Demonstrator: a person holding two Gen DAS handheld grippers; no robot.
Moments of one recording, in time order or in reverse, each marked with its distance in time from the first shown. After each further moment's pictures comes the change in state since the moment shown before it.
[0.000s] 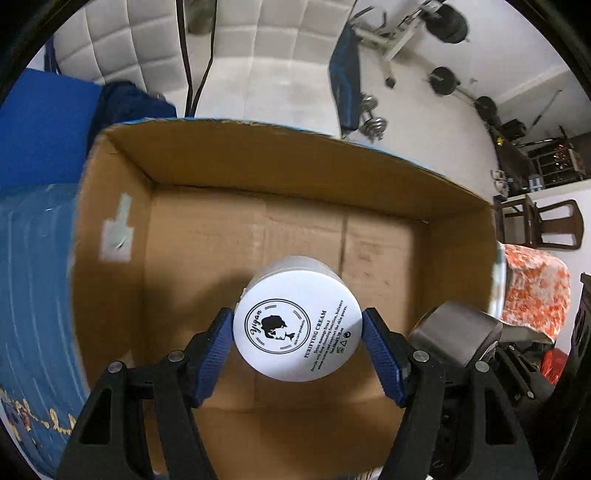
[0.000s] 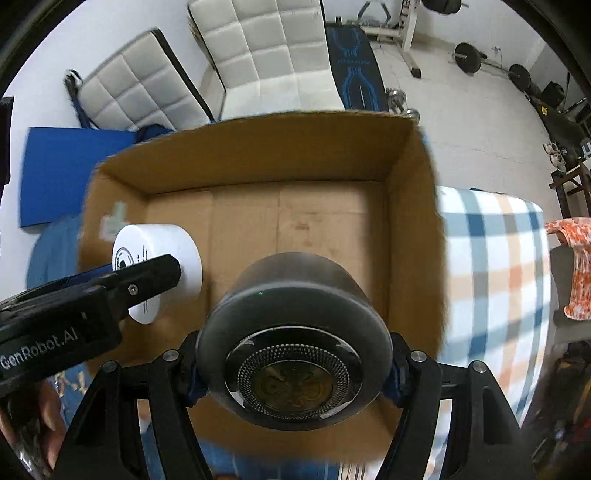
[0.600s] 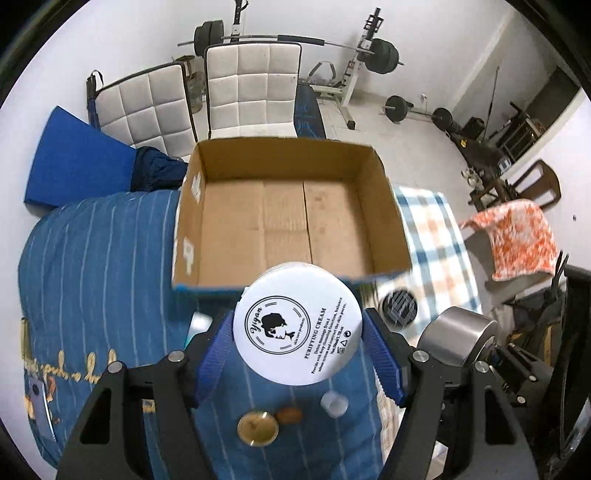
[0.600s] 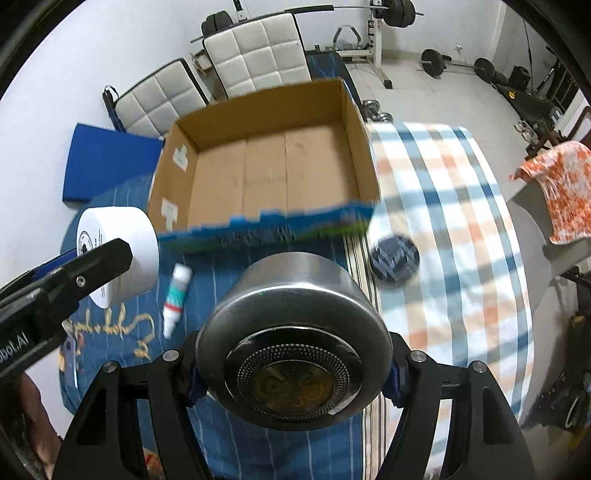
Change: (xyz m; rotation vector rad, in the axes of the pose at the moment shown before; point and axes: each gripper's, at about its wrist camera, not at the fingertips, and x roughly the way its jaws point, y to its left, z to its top) left arm -0.161 -0.019 -0.227 0.191 -0.290 0.049; right arm -0.143 0.008 -0.238 0.091 -0.173 0.036
